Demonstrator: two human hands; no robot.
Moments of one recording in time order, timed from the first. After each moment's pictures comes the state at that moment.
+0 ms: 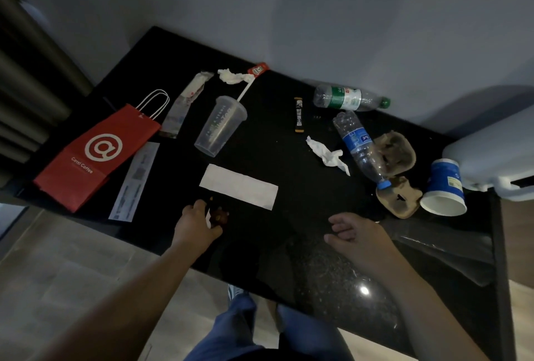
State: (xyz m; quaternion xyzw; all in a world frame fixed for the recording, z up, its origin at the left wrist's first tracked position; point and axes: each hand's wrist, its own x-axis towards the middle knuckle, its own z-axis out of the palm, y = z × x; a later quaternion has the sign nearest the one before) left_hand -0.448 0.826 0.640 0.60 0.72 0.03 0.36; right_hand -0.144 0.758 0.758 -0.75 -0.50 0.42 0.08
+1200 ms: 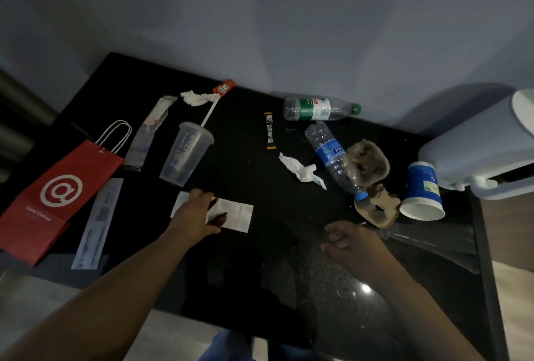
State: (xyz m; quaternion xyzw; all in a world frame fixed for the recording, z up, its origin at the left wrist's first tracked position) left_hand -0.397 0.914 0.645 0.76 0.57 -0.04 0.32; right_hand -0.096 0.782 0.761 -0.77 -0.48 0.41 0.08
